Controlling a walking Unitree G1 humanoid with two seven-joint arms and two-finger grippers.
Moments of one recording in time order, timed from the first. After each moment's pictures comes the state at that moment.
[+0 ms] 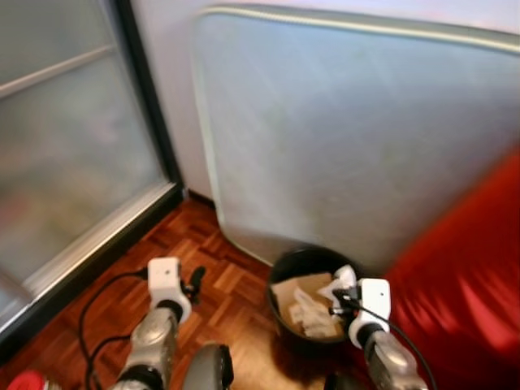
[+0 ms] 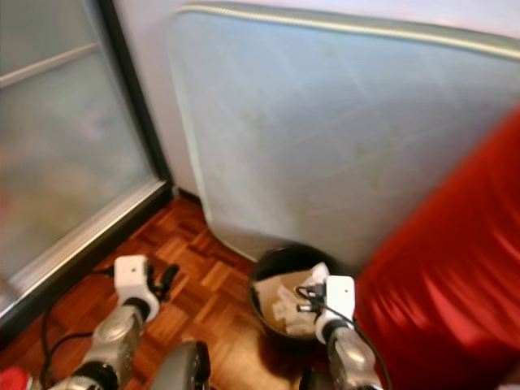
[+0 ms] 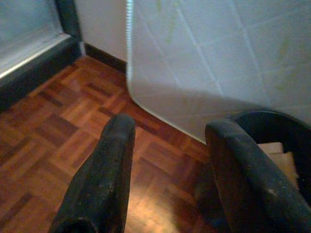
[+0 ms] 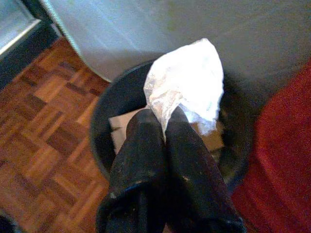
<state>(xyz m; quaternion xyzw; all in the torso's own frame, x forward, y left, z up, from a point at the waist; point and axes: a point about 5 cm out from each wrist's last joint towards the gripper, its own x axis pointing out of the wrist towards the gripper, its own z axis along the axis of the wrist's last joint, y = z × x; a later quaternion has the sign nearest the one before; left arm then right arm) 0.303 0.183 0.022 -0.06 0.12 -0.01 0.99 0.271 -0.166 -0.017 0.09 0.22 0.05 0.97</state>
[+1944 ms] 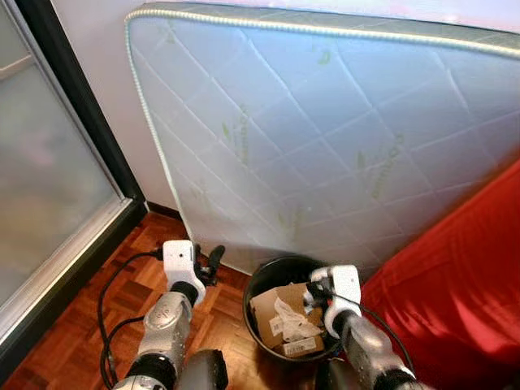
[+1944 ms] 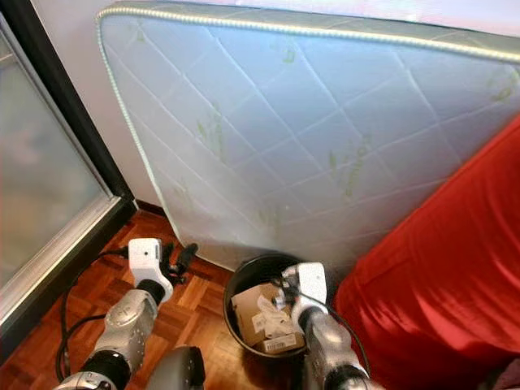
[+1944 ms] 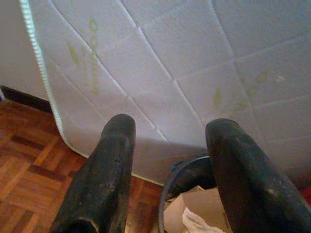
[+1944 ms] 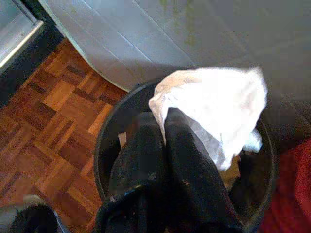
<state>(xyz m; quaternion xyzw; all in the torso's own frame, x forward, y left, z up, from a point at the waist) 0.319 0.161 0.052 -0.09 0.05 -0.08 0.99 0.296 -0.121 -0.001 0.09 0.23 0.14 0.96</state>
